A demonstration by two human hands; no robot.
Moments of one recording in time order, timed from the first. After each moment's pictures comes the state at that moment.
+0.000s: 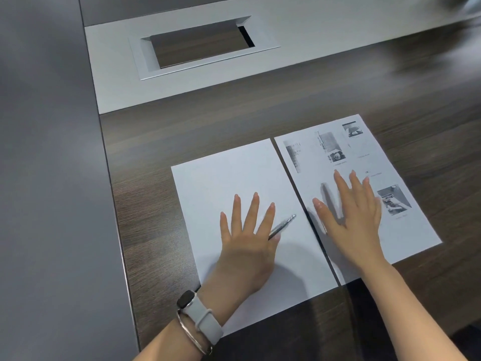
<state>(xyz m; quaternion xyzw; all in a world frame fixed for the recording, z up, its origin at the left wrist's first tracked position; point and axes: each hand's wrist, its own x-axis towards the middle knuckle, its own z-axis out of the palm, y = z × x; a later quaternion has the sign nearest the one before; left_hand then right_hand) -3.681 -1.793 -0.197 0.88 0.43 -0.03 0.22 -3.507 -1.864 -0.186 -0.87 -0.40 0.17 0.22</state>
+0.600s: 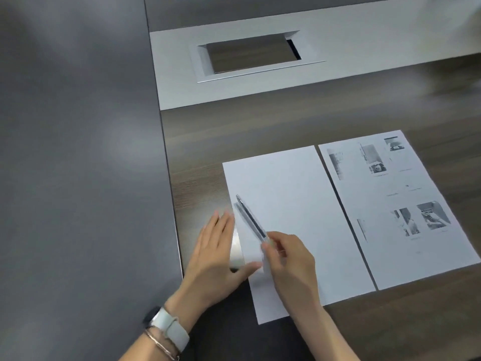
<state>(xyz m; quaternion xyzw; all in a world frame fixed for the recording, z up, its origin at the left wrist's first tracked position) -3.814 -1.774 -0.206 0.84 0.45 0.07 0.28 -3.678 -1.840 -0.178 -0.81 -0.36 0.31 0.34</state>
